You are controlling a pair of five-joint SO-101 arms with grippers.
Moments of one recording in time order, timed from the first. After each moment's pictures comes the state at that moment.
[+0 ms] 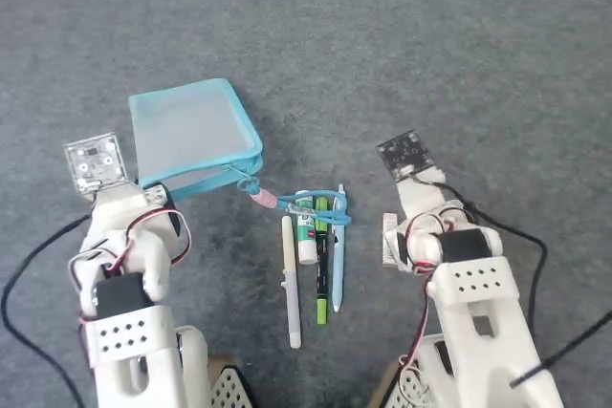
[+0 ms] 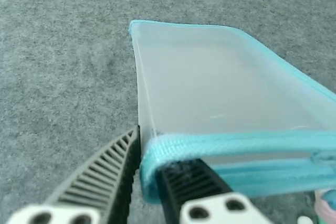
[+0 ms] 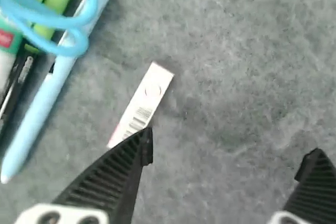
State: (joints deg) left arm -21.1 -70.2 75.3 47.3 7.8; right arm -12.0 -46.8 64.2 57.3 15.9
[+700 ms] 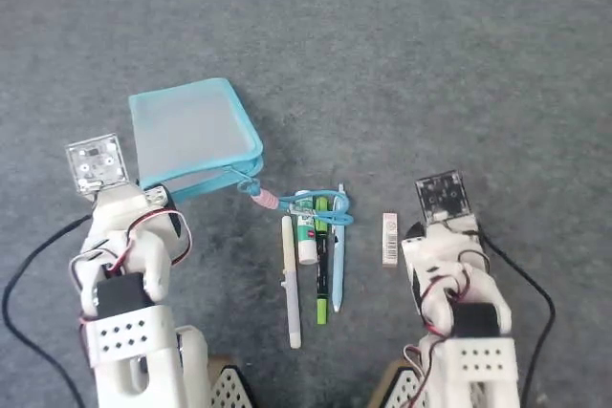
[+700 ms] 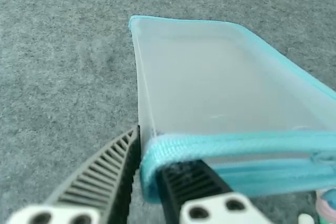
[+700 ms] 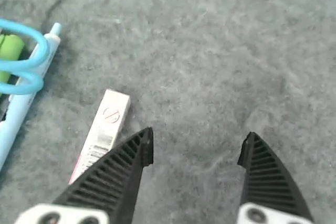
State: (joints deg) left arm -21.1 -70.2 75.7 47.3 7.8; right arm -5.1 -85.7 92.0 47.7 12.4
